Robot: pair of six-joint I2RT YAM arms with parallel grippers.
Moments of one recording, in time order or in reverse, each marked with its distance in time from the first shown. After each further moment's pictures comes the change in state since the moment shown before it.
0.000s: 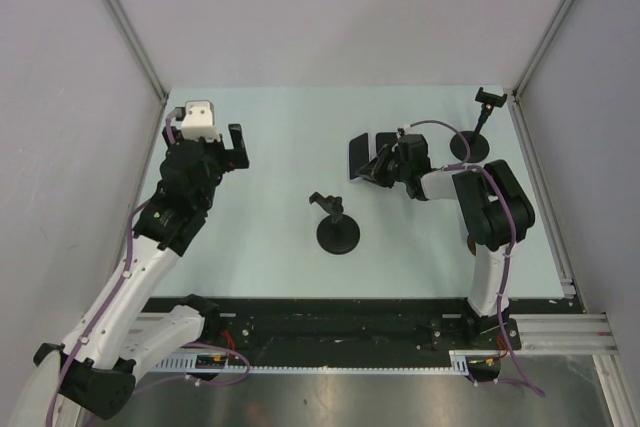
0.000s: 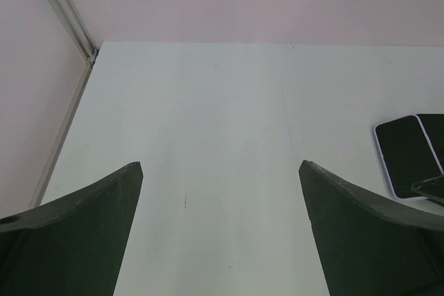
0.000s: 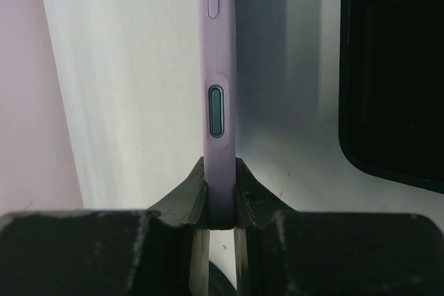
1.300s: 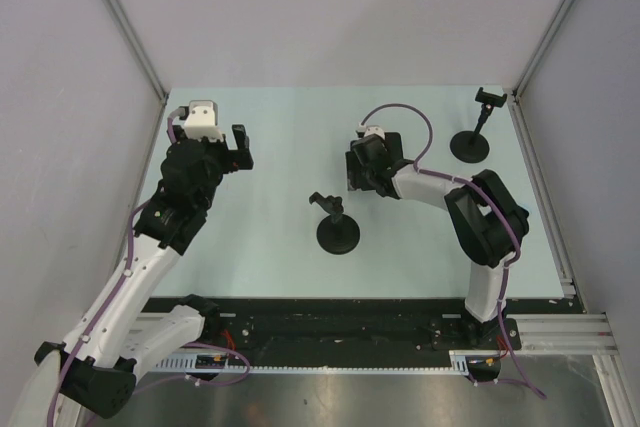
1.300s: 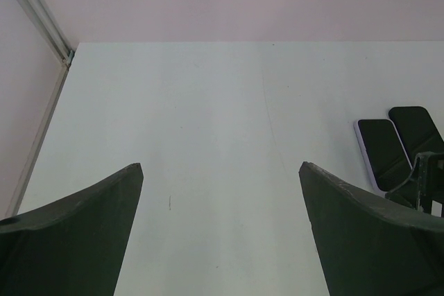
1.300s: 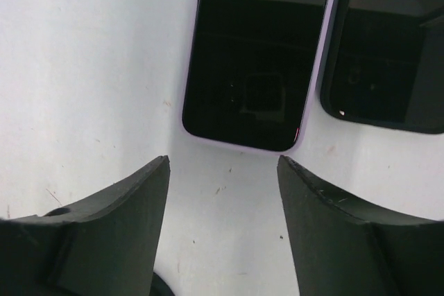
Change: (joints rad) left arm 0.006 0.007 0.000 0.002 0.074 -0.019; right arm 0.251 -0.072 0.185 -0.482 0.584 -0.508
